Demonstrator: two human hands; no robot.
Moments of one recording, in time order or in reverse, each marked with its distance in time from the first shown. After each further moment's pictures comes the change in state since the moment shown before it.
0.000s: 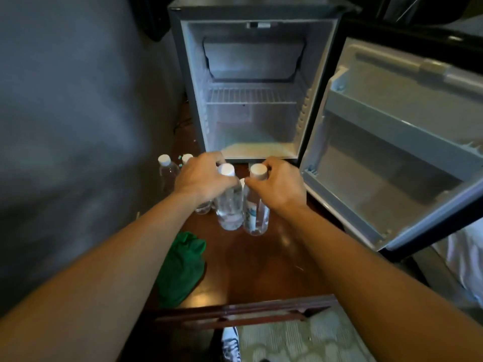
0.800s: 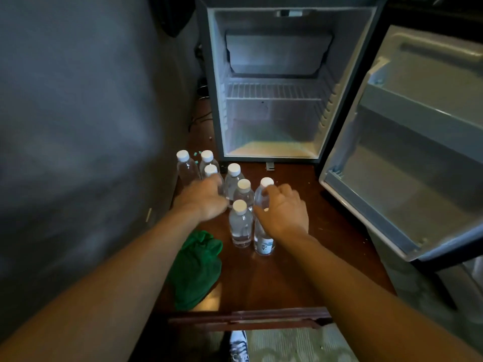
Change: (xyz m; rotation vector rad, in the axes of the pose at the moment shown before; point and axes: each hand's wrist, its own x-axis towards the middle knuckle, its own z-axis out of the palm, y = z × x) left_hand -0.005 -0.070 0.009 0.100 -0.202 -0.141; right_hand -0.017 0.018 0.077 -0.328 -0.138 -0.100
